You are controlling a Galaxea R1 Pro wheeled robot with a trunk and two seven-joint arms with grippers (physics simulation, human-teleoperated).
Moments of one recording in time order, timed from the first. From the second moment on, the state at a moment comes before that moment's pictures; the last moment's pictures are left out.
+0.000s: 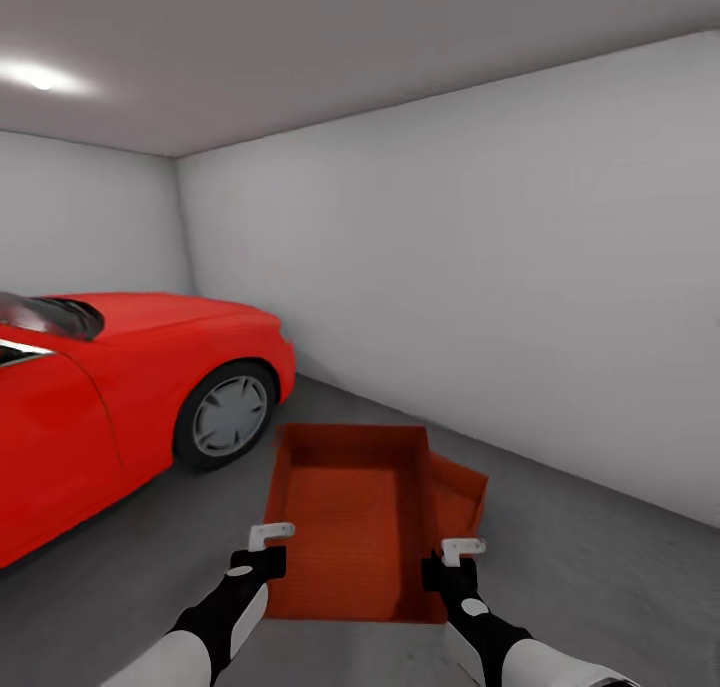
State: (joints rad) left arm -0.60 -0.10 -0.01 -0.34 0.04 0.06 0.20; right arm -0.65 0.12 0.26 -0.07 -0.20 -0.33 -0.16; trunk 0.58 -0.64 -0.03
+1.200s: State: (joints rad) left arm -0.60 -0.10 -0.01 -0.33 0.04 0.05 0.20; right arm -0.65 0.12 0.26 -0.07 -0.20 -0.33 -0.16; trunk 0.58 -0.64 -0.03
